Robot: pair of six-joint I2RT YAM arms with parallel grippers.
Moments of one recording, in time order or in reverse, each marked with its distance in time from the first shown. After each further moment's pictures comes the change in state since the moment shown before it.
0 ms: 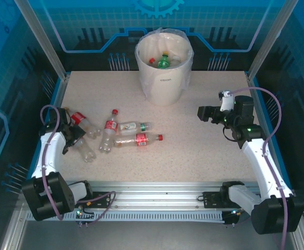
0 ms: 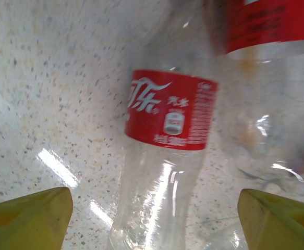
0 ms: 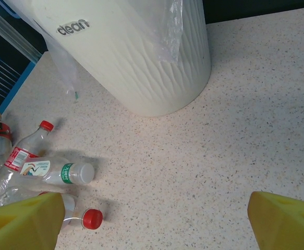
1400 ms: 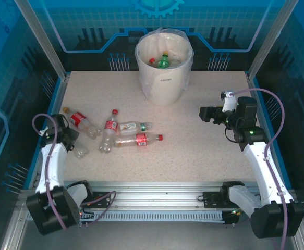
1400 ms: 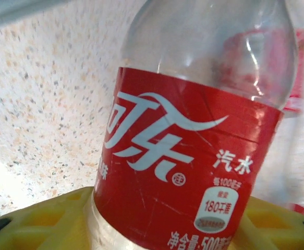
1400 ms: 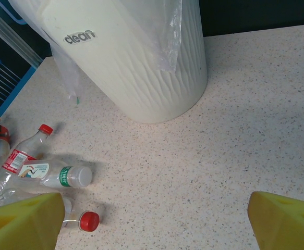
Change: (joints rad) left arm 0.036 -0.184 -0.075 0.132 -0.036 -0.159; right arm -0.016 -0.043 -0.004 -0.007 0.000 -0.026
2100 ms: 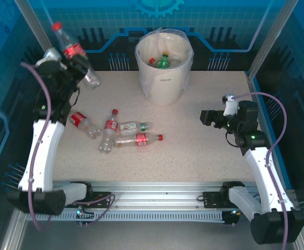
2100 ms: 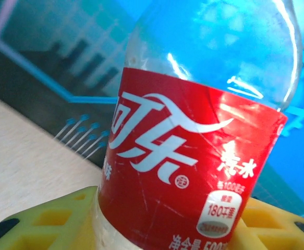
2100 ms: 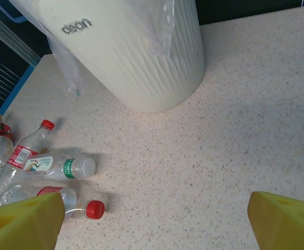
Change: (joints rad) left arm -0.410 0.274 0.751 0.389 0.084 -0.031; right arm -0.002 -0.071 -0.029 -0.072 0.011 0.039
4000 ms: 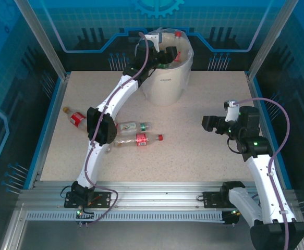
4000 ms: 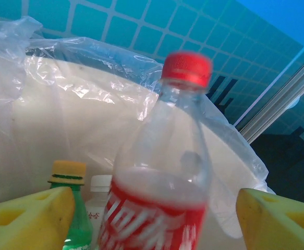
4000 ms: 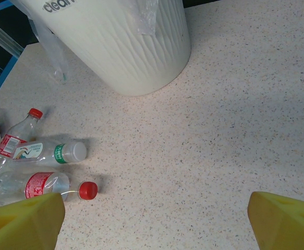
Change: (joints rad) left arm -0.410 1.136 0.970 0.129 0.110 0.361; right arm 0.005 -0.079 -0.009 -0.113 0.053 -0.001
